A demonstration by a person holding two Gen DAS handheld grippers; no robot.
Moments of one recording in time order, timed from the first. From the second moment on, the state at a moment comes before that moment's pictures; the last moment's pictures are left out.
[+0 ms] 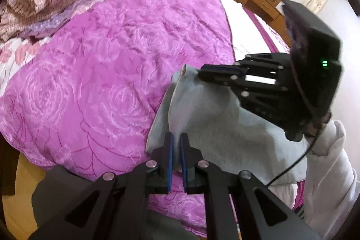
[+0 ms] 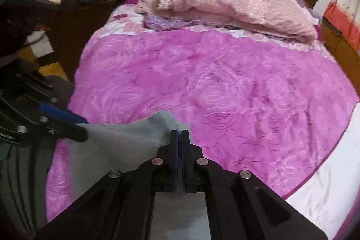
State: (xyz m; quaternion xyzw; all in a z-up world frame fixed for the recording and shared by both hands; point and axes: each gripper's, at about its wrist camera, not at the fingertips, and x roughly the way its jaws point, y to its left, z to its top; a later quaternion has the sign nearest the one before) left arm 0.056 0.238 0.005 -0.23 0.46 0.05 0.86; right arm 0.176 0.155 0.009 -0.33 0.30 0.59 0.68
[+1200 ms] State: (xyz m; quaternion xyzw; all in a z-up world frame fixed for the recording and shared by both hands) left arm 0.063 0.180 0.058 -0.18 0.41 0.12 0.88; right arm 0.175 -0.076 0.022 -0.04 0.40 0.40 0.82
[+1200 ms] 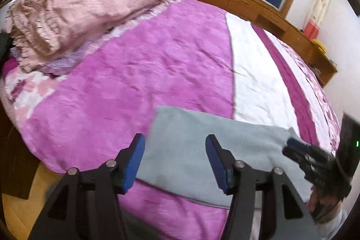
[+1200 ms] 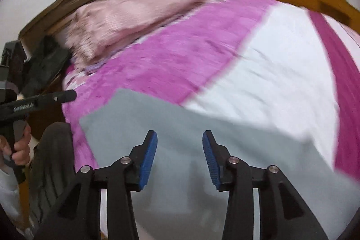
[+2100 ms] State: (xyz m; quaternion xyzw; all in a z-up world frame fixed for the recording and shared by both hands) left arm 0.115 -0.055 0.015 -0.10 0.47 -0.08 0.88; right arm 0.104 -0.434 -0.023 0.31 0.38 0.05 0.87
